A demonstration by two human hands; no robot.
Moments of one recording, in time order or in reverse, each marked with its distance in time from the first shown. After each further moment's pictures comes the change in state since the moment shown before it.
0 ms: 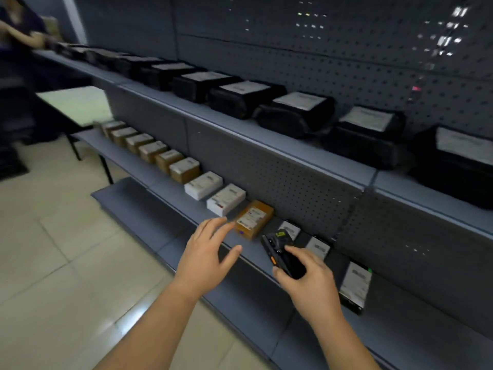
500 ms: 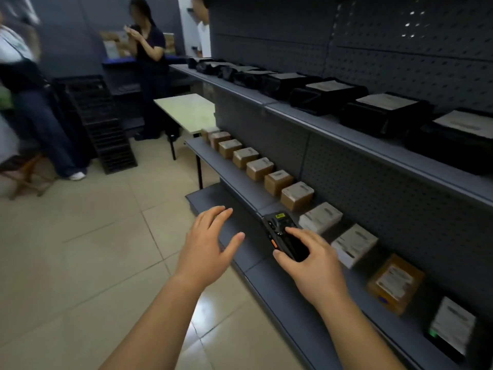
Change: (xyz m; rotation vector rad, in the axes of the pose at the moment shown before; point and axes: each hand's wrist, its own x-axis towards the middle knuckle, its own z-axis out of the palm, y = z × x) left_hand 0.017 -0.336 -0.215 0.164 0.178 -0.314; right_hand 0.135 -0.266 0.309 0.152 -0.223 -0.270
